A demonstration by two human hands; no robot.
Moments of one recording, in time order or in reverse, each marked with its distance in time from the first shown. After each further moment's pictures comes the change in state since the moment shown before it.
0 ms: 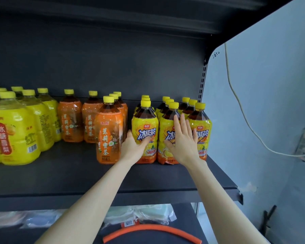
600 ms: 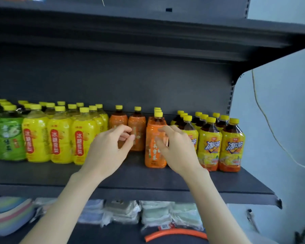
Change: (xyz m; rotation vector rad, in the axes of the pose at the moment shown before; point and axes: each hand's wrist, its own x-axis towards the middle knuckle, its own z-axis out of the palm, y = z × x) left_hand -0.110 0.010 -0.251 0.378 0.259 0.577; right_hand -0.068 -0.212 -0.049 0.214 0.138 -0.250
